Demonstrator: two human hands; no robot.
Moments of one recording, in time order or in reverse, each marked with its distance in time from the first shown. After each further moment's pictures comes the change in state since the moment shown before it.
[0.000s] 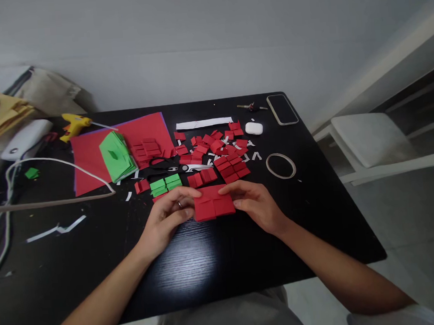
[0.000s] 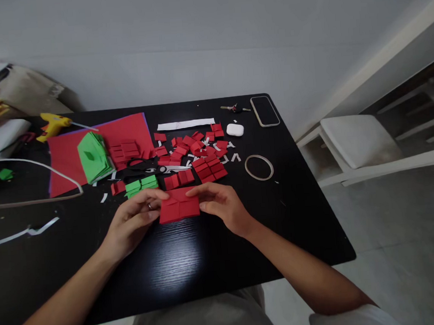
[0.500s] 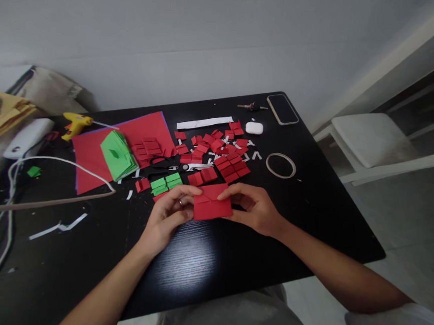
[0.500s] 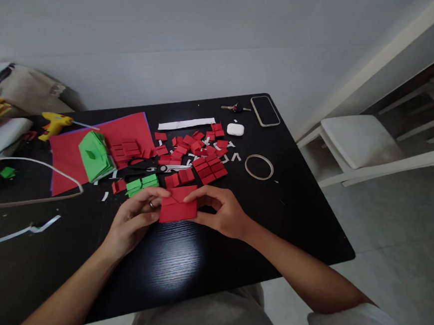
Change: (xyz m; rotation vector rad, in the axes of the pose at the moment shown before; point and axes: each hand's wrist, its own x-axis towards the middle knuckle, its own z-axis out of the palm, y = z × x) left_hand 0.000 -0.002 -0.002 0.017 -0.002 -0.010; right_hand -0.003 -0.001 0.008 -0.148 0.006 -0.096
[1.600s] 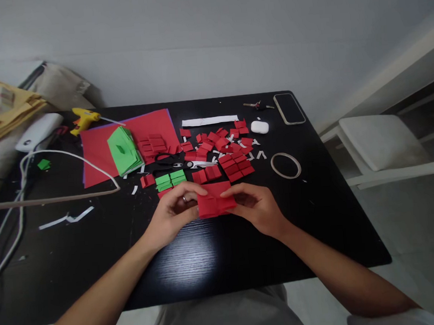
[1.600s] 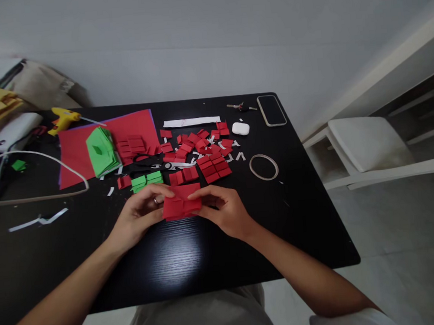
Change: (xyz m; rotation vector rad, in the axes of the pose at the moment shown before) left_hand 0.003 0.006 0.009 0.117 0.026 0.145; right_hand 0.000 0.000 0.005 -0.072 0.083 0.052
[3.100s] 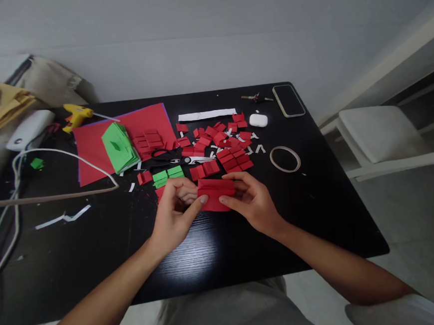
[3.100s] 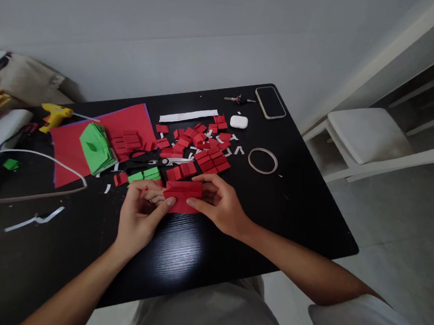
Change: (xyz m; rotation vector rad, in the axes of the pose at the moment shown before) left_hand -0.005 -0.012 0.019 0.208 0.228 0.190; right_hand -0.004 0.007 0.014 0.077 0.121 0.046
